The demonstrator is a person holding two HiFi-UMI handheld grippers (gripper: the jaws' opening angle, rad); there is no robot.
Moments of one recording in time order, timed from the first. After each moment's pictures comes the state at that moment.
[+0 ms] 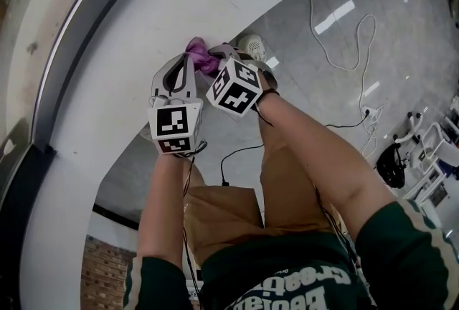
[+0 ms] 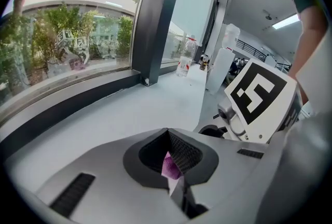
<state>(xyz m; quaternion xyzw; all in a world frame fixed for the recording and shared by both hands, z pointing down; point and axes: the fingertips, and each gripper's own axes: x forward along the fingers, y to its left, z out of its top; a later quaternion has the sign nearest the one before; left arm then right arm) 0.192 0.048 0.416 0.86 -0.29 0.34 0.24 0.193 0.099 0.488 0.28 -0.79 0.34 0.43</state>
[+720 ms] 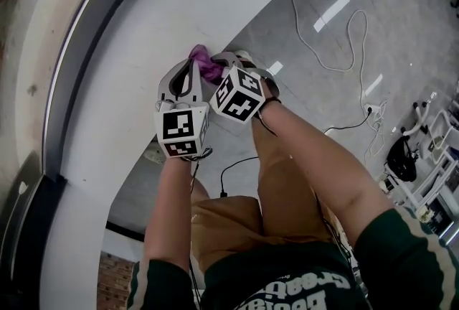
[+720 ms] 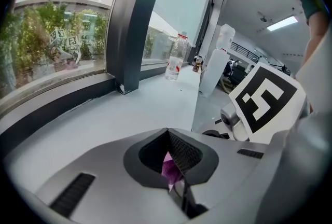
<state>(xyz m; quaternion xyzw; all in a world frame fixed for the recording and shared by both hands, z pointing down) 0.289 0.033 0.416 0.88 -0.26 0.33 0.24 0.277 0.084 0.488 0.34 -0.77 0.35 0.41</state>
